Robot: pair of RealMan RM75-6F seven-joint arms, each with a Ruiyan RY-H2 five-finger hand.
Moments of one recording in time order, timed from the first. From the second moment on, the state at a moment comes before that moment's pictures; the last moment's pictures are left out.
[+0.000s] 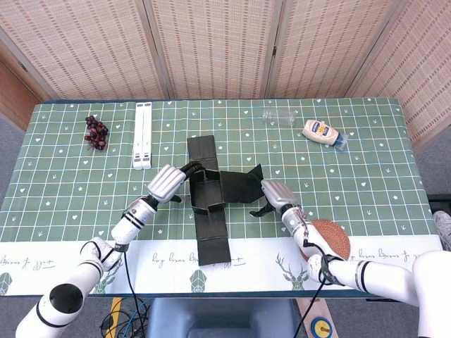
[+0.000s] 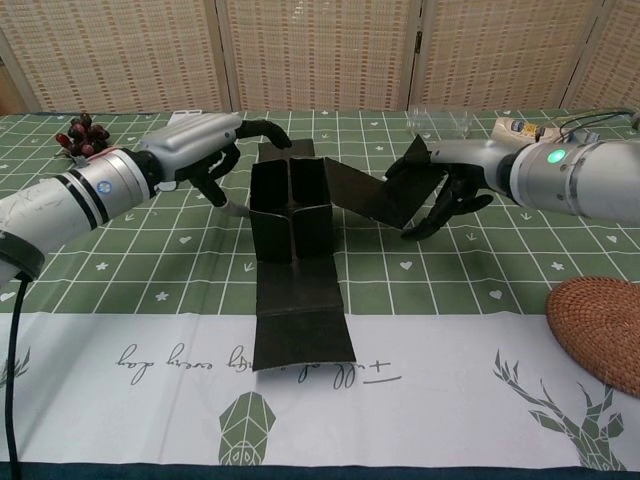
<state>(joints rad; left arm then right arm) -0.95 -1.99 -0.02 -0.35 1.57 1.11 -0.62 0.92 -1.52 0.21 -1.47 -0.62 0.74 -0.19</state>
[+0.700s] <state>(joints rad) -0.96 -1.99 -0.03 -0.38 1.57 1.12 -0.62 1.01 -1.58 0.19 -1.47 -0.56 0.74 -0.28</state>
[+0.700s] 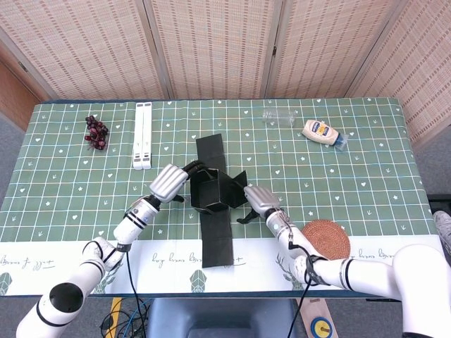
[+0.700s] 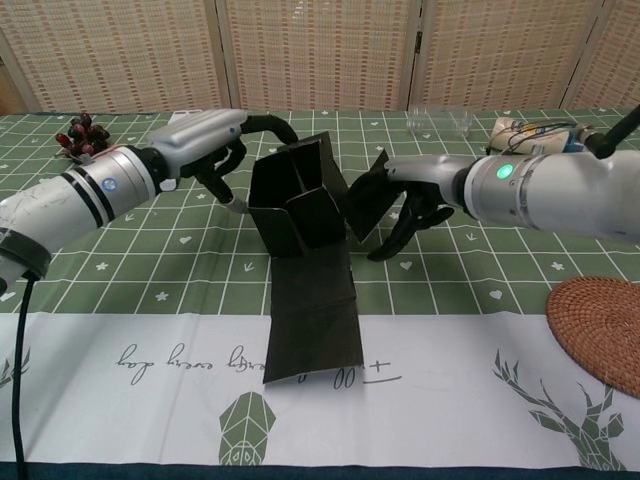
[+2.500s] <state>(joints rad) -0.83 -1.72 -0.09 -0.76 1.47 1.10 -0.37 0.86 -1.42 0.14 -1.53 -0.80 0.73 -0.11</state>
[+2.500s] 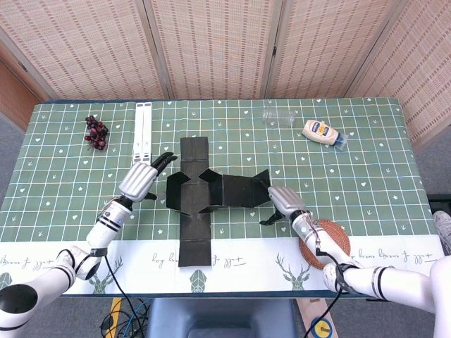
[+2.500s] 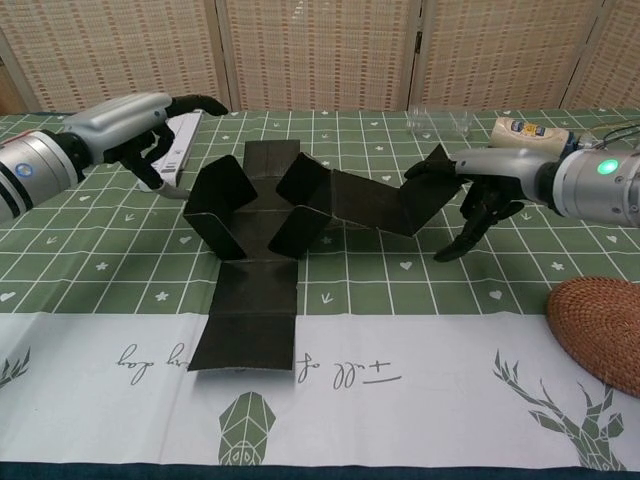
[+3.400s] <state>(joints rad) -0.70 -1.50 -0.17 -1.06 1.34 1.12 -0.21 0.75 -1.16 0.11 -1.66 -0.91 0.88 -0.18</state>
